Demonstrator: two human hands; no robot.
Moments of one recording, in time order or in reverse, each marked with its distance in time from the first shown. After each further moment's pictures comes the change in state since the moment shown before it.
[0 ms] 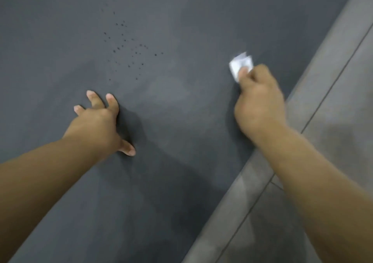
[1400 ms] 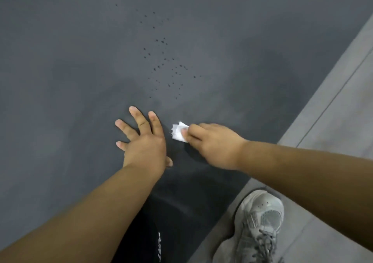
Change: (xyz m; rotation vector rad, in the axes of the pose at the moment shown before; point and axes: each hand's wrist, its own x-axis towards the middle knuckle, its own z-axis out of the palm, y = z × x) left_hand -0.001 -0.011 -0.005 -0.025 -0.149 0.202; right_hand 0.013 -0.115 0.009 -0.076 -0.742 -0.765
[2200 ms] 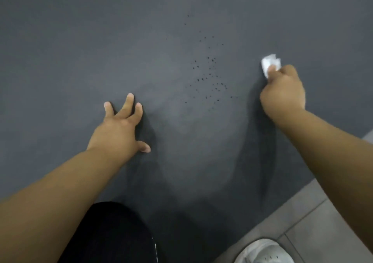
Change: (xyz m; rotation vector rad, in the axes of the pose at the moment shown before) left_hand -0.008 -0.085 0.013 -0.261 0.250 -0.183; right_hand 0.049 0.097 -0.059 -0.063 0.436 0.744
